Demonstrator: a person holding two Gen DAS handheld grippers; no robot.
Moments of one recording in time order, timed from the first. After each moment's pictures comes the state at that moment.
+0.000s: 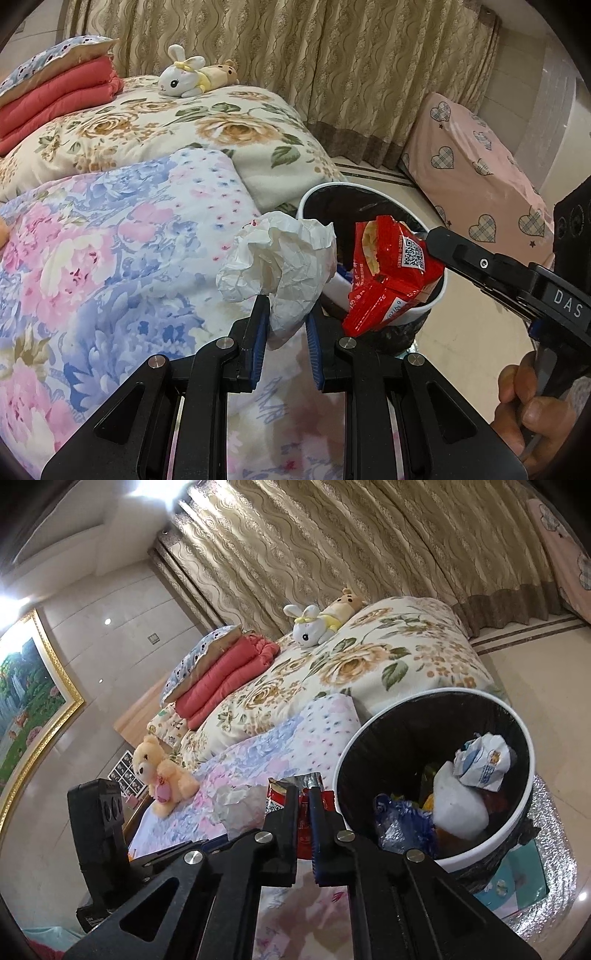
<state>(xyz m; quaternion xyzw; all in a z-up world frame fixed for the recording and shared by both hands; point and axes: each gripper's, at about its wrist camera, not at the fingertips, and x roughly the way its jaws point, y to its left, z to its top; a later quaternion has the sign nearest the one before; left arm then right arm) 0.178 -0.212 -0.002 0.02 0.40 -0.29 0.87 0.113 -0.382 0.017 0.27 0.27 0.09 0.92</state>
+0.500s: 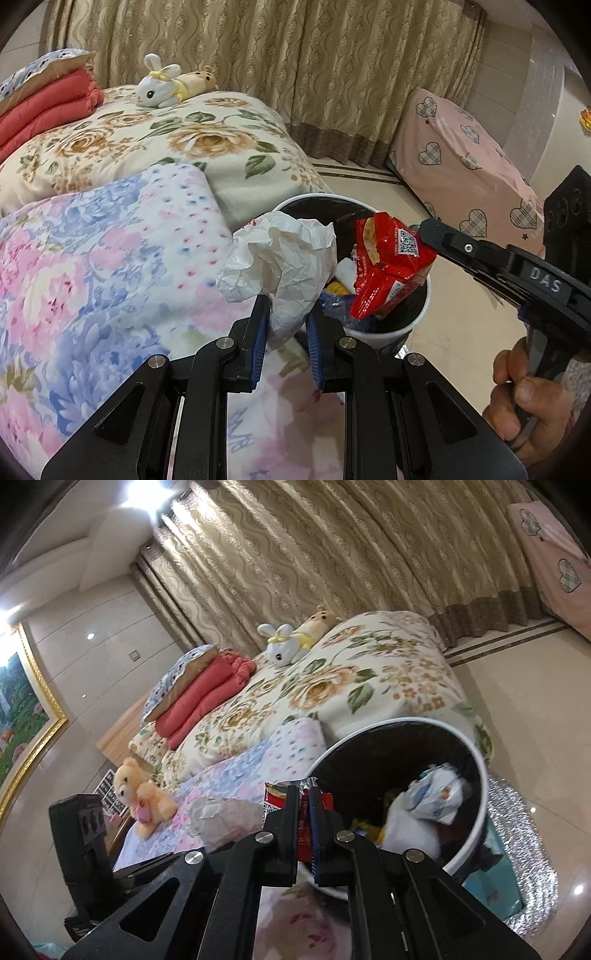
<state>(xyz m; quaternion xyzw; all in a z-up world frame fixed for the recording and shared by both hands) 0.186 -0.249 0.008 0.04 0.39 -0.31 0.87 0.118 -0.424 0.022 0.27 0.25 0.04 0.93</state>
